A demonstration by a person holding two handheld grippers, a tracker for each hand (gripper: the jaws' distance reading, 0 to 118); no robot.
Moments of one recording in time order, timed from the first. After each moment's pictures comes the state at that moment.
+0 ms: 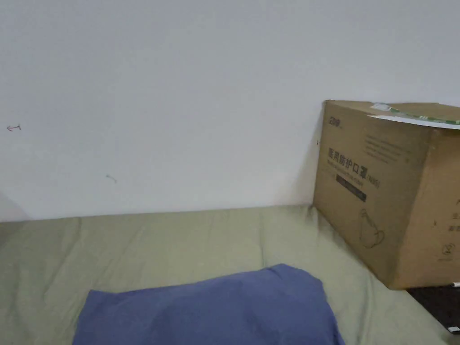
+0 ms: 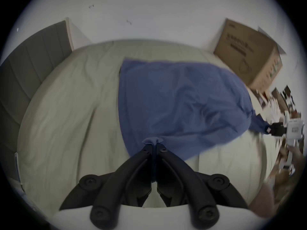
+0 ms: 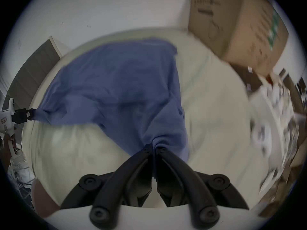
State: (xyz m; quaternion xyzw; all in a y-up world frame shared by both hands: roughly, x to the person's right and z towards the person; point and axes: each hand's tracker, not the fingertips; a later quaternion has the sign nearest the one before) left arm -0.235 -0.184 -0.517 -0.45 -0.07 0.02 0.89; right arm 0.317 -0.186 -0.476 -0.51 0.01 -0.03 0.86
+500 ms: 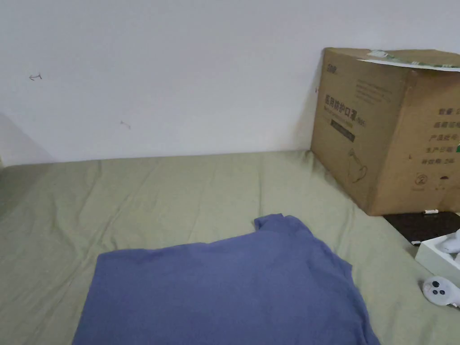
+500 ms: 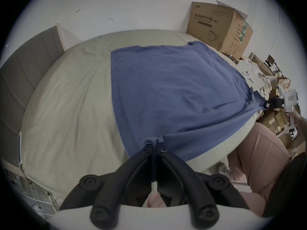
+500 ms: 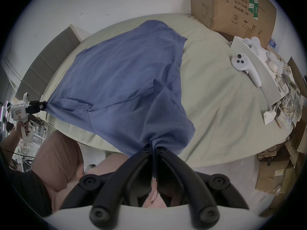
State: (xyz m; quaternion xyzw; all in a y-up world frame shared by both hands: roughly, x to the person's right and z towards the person) left arm -0.262 -0.185 -0.300 -0.45 -0.15 -0.03 0.88; right arm 0.366 -0.171 -0.264 -0.53 0.09 -0.04 0.84
